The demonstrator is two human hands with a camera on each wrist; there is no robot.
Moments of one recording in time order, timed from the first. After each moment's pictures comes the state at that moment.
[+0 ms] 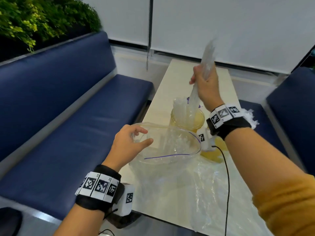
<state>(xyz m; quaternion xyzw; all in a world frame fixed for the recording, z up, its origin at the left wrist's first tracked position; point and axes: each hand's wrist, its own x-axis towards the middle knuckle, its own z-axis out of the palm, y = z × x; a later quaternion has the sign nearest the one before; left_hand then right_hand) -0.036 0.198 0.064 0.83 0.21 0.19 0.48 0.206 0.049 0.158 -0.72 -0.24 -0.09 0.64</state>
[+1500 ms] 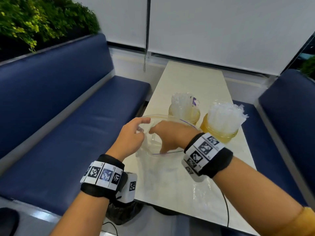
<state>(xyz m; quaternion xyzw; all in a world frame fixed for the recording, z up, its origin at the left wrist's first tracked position) -0.053 0.188 0.083 0.84 0.15 0.11 0.50 0.041 0.064 0.134 -0.86 -0.45 0.17 -0.13</state>
